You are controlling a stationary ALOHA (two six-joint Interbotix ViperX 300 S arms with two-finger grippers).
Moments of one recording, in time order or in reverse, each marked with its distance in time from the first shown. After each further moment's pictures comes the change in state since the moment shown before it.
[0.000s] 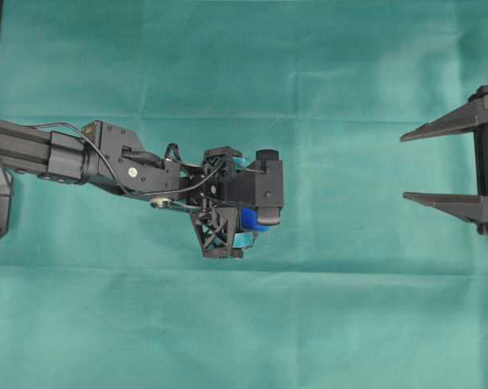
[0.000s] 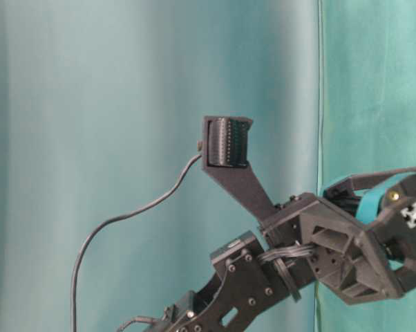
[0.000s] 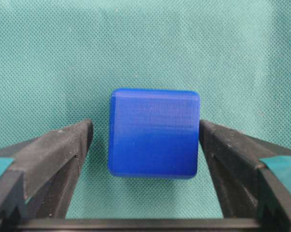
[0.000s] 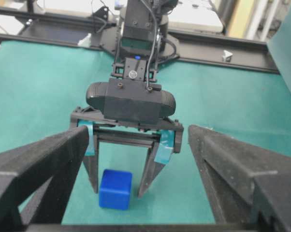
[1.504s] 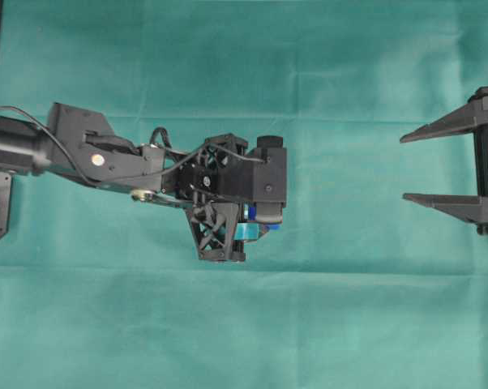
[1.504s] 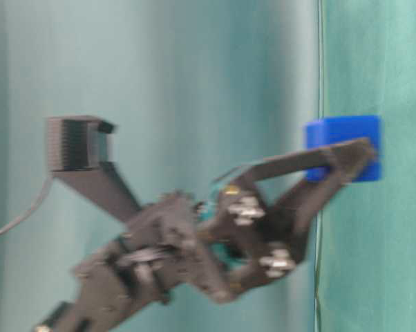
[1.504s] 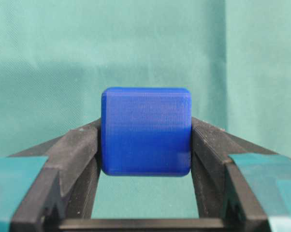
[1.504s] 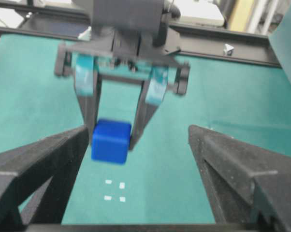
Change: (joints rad) left arm -0.029 -0.186 -0.097 0.000 0.193 0.006; right arm 0.002 0.000 0.000 -0.002 0.023 0.000
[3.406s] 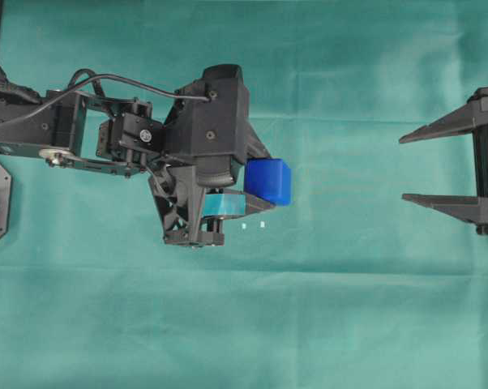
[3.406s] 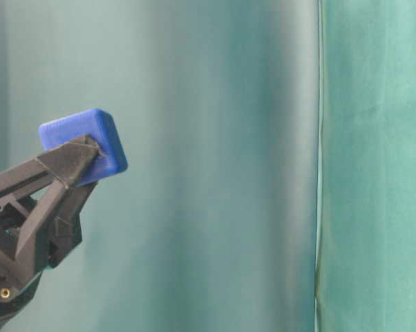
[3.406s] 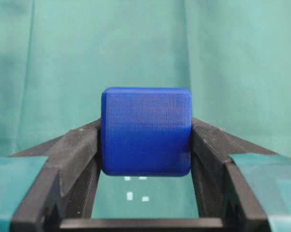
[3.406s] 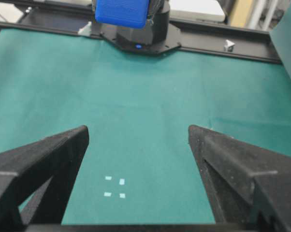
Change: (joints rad) left arm 0.000 -0.230 -0.129 0.006 0.126 0.005; right arm 0.000 0.003 0.000 0.000 0.006 -0.003
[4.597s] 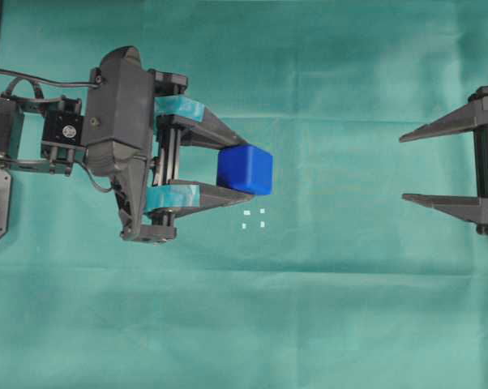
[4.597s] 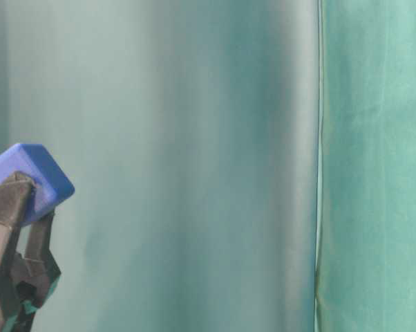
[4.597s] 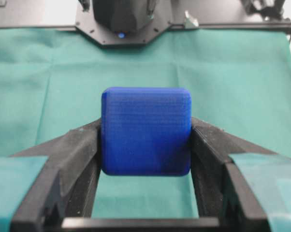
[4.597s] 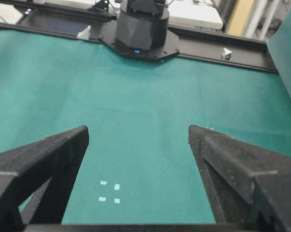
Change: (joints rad) left arm 0.000 -0.175 0.252 0.000 -0.387 0.000; right arm 0.000 0.000 -0.009 -0.032 -0.006 -0.003
